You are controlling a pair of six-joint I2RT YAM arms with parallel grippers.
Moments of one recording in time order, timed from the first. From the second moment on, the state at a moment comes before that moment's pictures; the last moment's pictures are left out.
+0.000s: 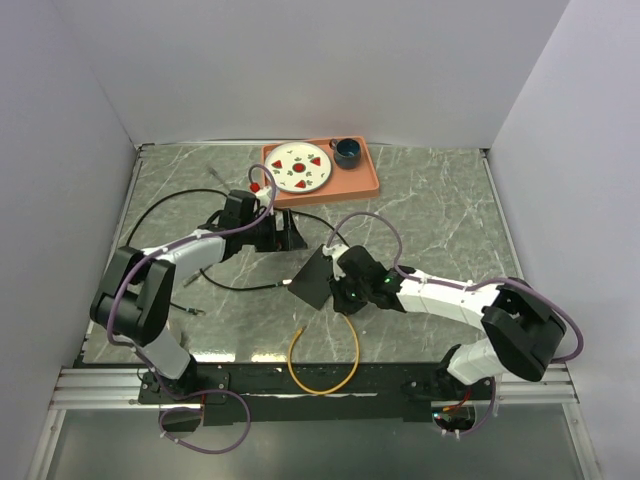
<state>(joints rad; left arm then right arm) -0.40 1.62 0.92 0.01 0.47 -0.47 0.85 1.40 0.71 -0.25 -0.10 0.27</state>
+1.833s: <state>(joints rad) -0.40 1.75 0.87 0.15 0.64 -0.54 0.89 1.54 0.75 -0.20 -0.07 0.28</state>
